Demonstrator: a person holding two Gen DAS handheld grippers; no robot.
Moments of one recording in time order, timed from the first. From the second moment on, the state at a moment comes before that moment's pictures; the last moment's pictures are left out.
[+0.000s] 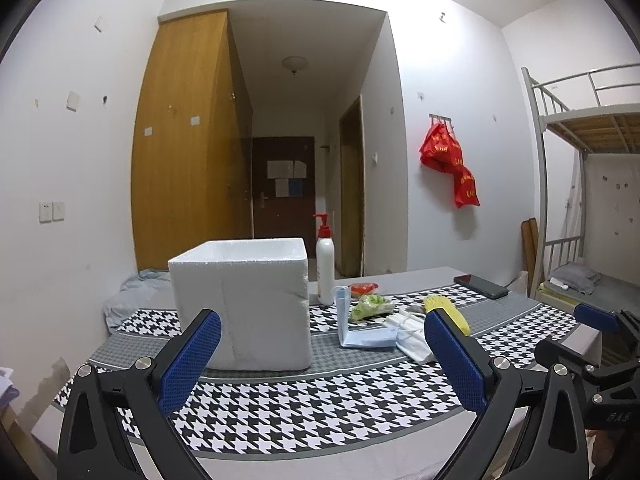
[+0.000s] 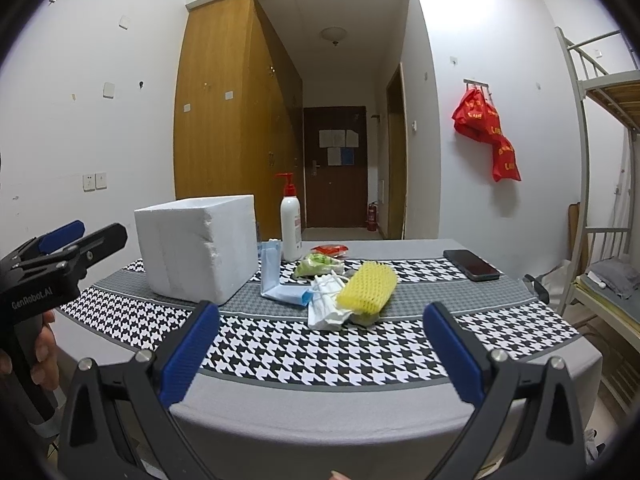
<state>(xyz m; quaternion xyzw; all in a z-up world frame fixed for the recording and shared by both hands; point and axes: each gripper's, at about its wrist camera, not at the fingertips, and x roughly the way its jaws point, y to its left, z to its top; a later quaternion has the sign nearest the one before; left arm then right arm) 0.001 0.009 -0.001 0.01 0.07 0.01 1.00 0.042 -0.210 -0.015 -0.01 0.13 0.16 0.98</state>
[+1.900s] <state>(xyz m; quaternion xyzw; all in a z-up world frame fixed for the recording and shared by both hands) 0.080 -0.024 -0.004 0.03 0.16 -0.04 0.99 0.103 -0.228 -0.021 -0.01 0.18 0.13 0.97</state>
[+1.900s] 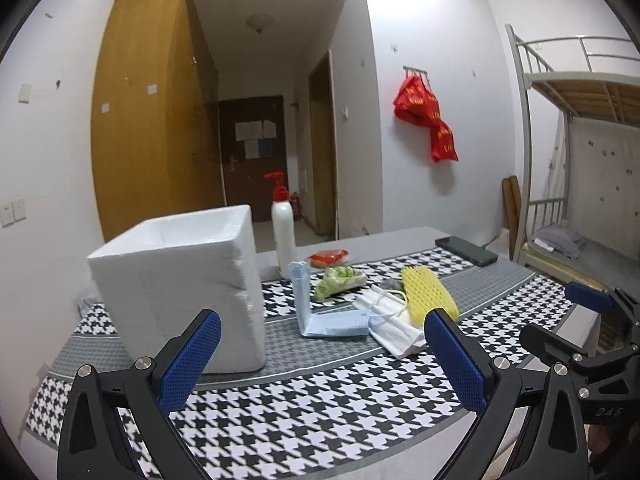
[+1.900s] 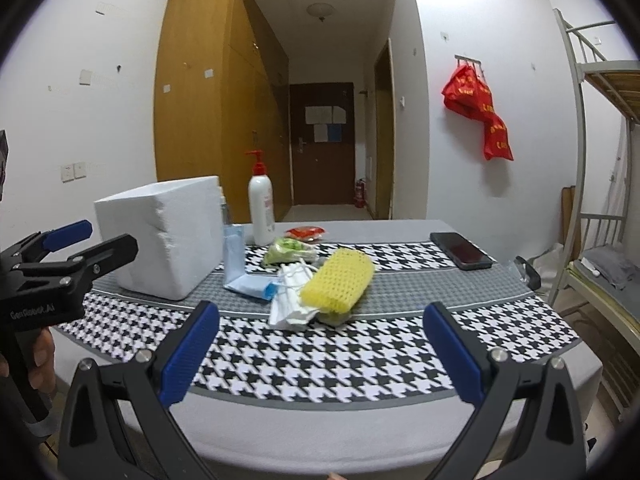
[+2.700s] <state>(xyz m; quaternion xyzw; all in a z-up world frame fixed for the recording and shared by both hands) 0.187 -0.043 -0.016 0.02 0.27 -0.07 0.96 0.170 -0.254 -0.031 0.02 0.23 0.11 0.97</state>
